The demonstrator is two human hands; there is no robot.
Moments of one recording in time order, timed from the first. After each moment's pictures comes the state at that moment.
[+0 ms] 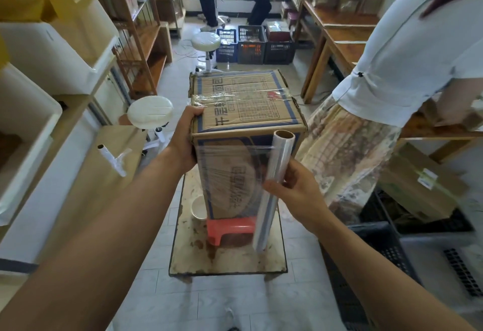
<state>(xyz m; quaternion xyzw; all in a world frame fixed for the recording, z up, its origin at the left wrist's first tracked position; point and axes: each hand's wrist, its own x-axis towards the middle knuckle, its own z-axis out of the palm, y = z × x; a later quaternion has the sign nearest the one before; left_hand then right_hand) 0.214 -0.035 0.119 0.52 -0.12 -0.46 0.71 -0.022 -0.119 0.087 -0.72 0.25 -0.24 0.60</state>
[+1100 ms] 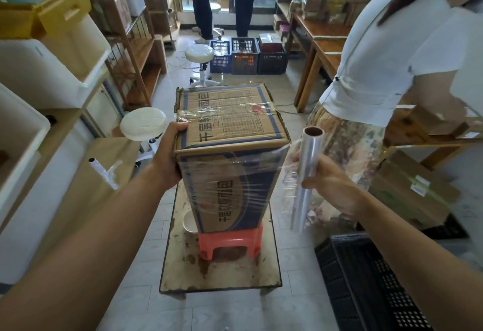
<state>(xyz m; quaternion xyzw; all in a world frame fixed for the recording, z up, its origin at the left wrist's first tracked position) 0.219 -0.036 0.114 0.53 -0.14 -0.44 0.71 -0.061 -0.221 0.107 -0.71 0.25 -0.12 0.65</state>
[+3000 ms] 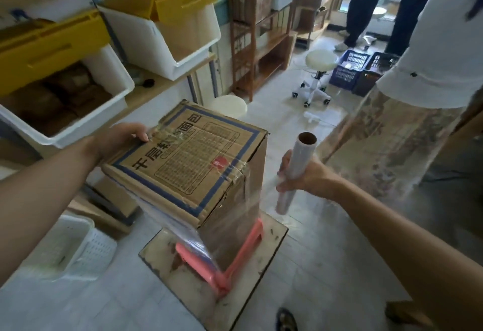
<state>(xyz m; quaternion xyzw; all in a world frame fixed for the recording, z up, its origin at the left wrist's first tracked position) 0.214 -0.069 0.193 0.79 -0.02 -0.38 0.49 0.129 -0.469 0.081 -0.84 -0.01 0.14 0.52</state>
